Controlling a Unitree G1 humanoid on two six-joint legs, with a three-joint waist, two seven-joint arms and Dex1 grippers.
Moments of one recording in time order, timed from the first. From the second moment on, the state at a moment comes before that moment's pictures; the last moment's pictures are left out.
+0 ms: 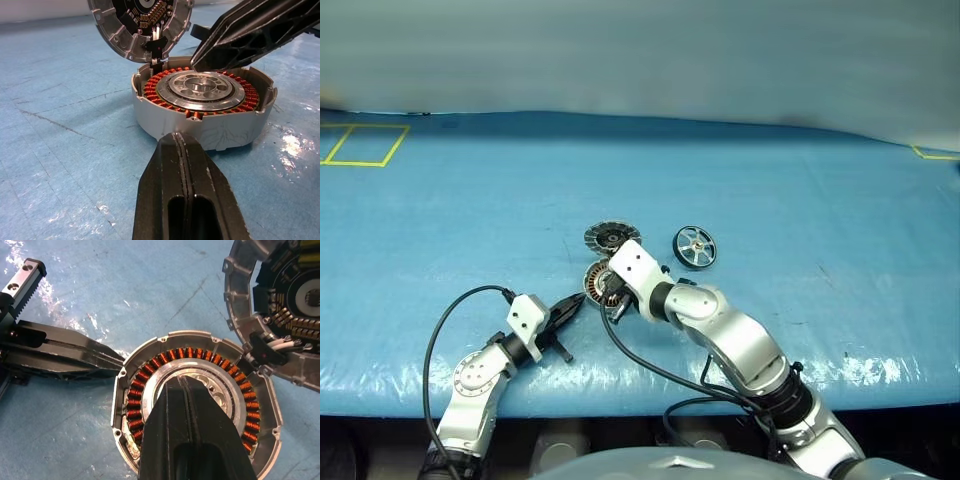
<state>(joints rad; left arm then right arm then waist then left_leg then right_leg) 0.16 0.34 -0.05 0.10 -0.22 -0.29 -0.74 -0.33 -0.17 0.53 -0.40 0.07 0.99 0.36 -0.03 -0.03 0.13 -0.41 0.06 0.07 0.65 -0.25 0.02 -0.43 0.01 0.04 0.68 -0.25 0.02</state>
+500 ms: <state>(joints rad) 0.16 0.34 -0.05 0.10 -0.22 -0.29 -0.74 -0.31 -0.15 0.52 -0.33 0.08 0.92 0.35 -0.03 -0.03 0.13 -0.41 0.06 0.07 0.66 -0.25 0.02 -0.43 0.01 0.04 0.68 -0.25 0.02</state>
